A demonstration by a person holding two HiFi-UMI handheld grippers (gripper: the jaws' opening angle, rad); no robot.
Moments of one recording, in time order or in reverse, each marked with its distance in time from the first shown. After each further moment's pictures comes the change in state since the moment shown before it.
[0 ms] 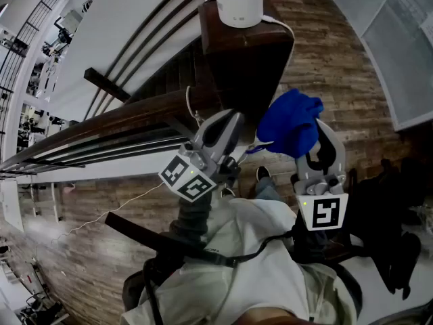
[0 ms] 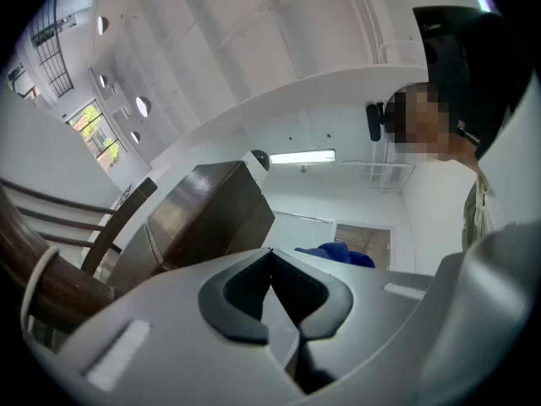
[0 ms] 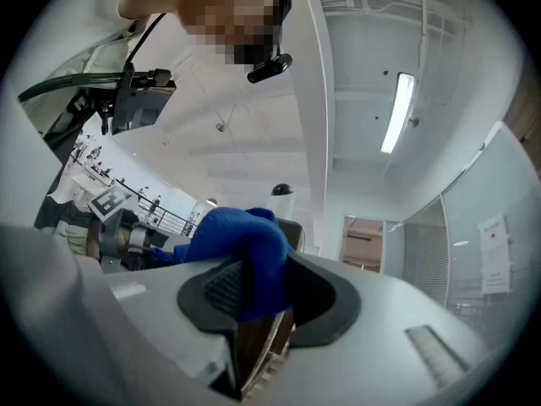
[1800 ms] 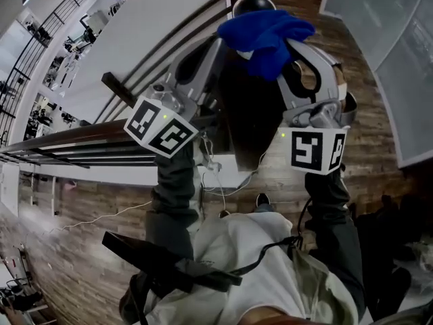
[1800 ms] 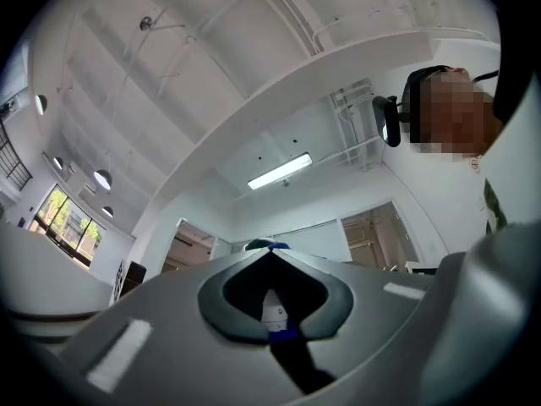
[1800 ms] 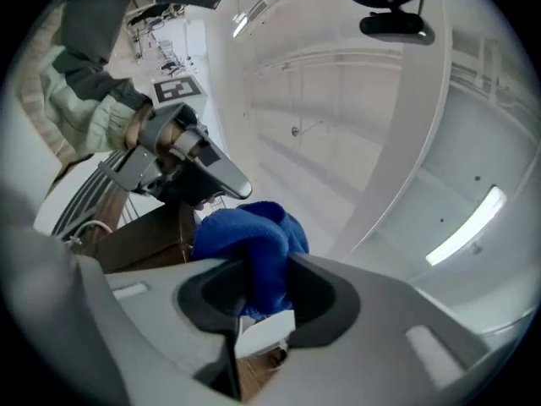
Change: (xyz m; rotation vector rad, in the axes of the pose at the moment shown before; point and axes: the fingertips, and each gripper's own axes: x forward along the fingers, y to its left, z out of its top) left arm 0.089 0.013 0.176 0.413 -0.152 -0.024; right arm 0.168 -0.021 0.083 -0.720 -0.122 0.094
